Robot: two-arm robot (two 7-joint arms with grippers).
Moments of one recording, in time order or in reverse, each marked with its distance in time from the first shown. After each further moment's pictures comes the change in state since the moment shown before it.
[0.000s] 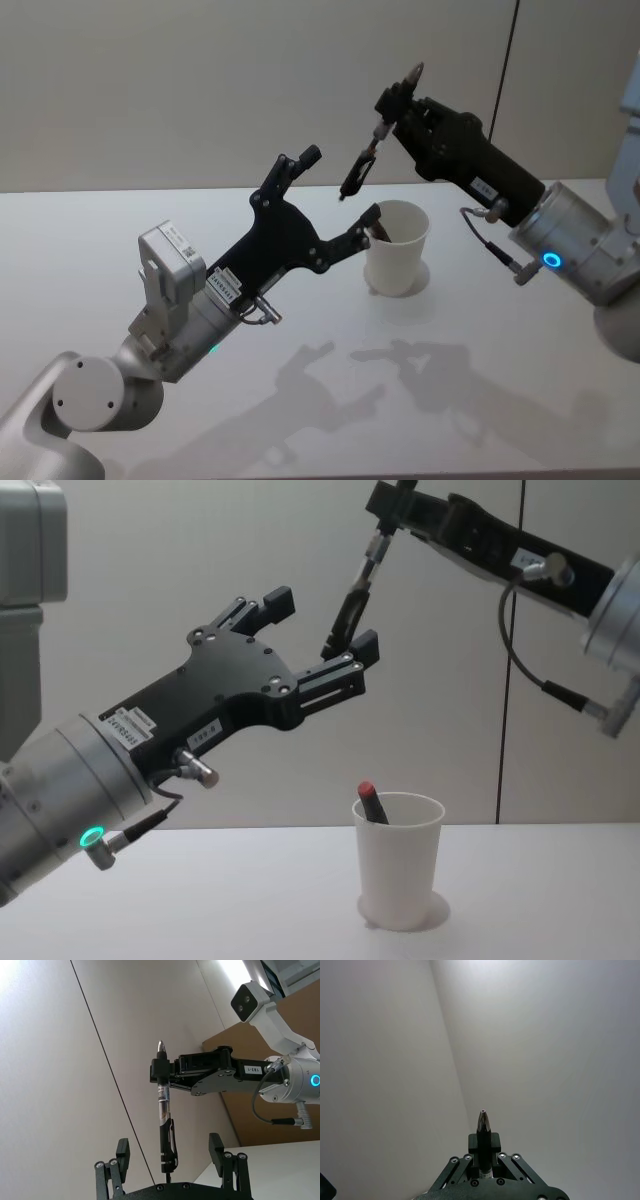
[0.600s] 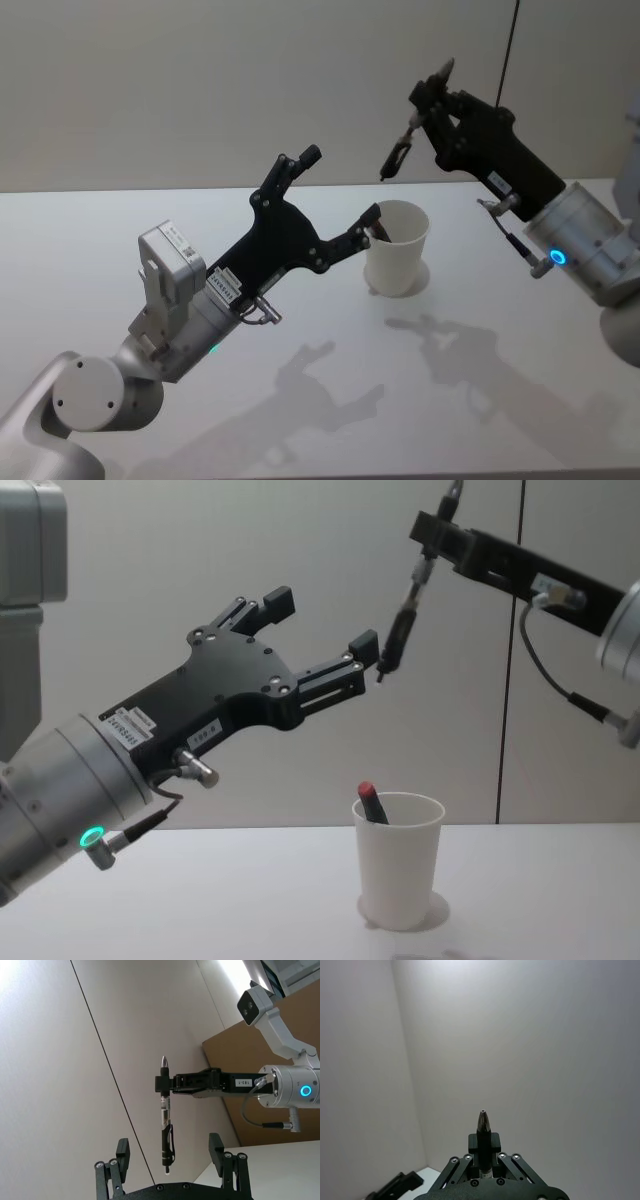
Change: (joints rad) left arm 0.000 0.000 0.000 0.000 0.000 0.000 0.000; right arm -0.011 0.012 0.003 0.013 -0.109 -0.131 -0.162
